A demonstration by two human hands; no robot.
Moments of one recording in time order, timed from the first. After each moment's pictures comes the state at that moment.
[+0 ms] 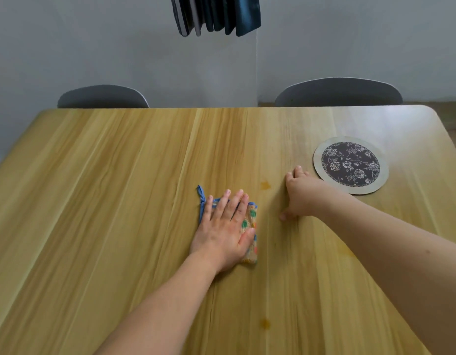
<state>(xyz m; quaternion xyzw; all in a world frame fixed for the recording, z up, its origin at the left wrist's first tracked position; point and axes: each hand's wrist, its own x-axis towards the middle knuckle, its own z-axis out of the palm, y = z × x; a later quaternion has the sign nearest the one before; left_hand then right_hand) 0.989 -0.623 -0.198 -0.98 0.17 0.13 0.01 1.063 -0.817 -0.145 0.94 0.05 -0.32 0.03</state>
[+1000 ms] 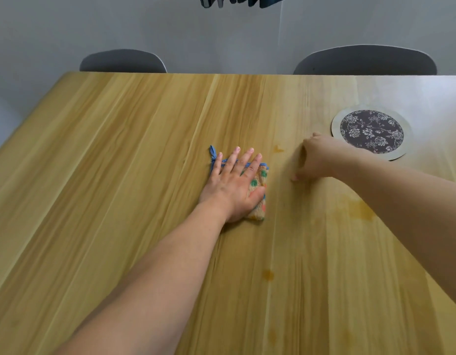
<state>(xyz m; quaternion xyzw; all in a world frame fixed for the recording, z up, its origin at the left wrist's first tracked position) 0.987 -0.620 -0.208 -0.98 0.14 0.10 0.01 1.043 -0.817 -0.141 0.97 0.05 -0.24 0.01</state>
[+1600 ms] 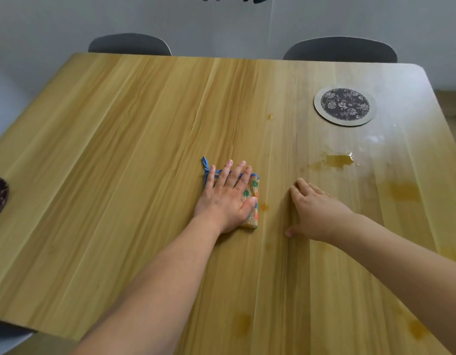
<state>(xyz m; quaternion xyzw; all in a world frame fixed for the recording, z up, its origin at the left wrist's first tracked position) 0.844 -0.610 -0.205 -0.98 0.14 0.11 0.00 0.832 -0.820 -0.153 0.95 0.13 -0.29 0.00</state>
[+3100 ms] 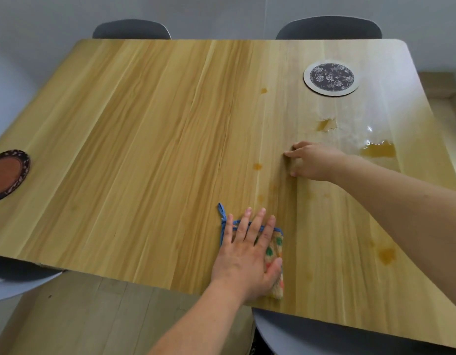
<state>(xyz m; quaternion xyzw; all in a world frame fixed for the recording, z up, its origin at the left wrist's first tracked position) 0.628 -0.657 -0.201 -0.97 0.18 0.16 -0.02 0.827 -0.847 -0.146 0.96 0.12 -0.24 -0.03</state>
